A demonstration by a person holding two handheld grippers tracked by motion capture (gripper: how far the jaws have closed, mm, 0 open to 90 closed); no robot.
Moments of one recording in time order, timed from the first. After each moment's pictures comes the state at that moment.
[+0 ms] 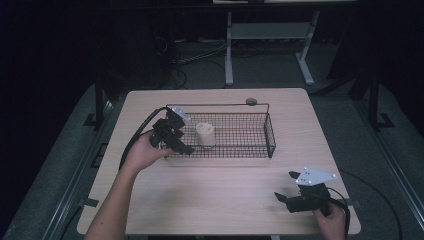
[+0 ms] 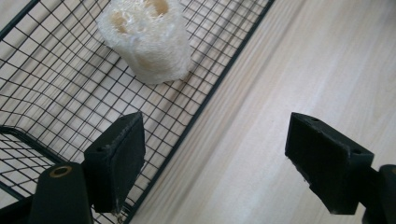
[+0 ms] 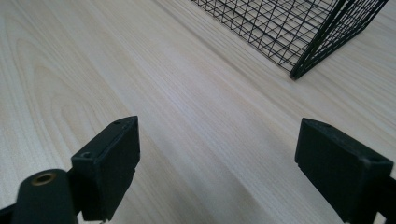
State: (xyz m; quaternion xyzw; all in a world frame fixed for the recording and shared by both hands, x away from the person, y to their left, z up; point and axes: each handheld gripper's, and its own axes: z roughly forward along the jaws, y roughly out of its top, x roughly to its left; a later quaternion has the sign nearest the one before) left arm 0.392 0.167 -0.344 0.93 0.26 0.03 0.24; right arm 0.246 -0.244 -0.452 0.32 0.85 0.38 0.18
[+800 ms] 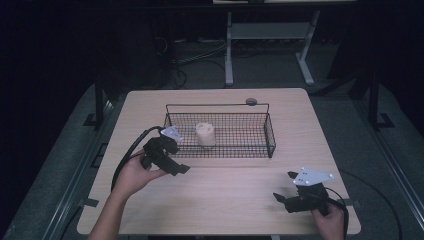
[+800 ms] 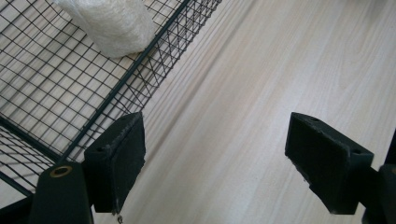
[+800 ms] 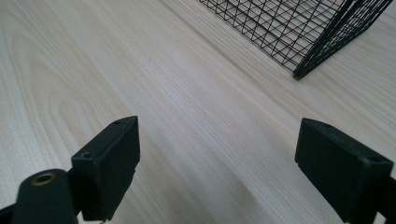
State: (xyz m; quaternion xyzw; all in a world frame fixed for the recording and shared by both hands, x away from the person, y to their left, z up) left arm 0.335 0.185 -0.355 0.93 0.25 0.04 0.27; right arm 0.246 -0.239 -0.452 0.31 0.85 0.37 0.18
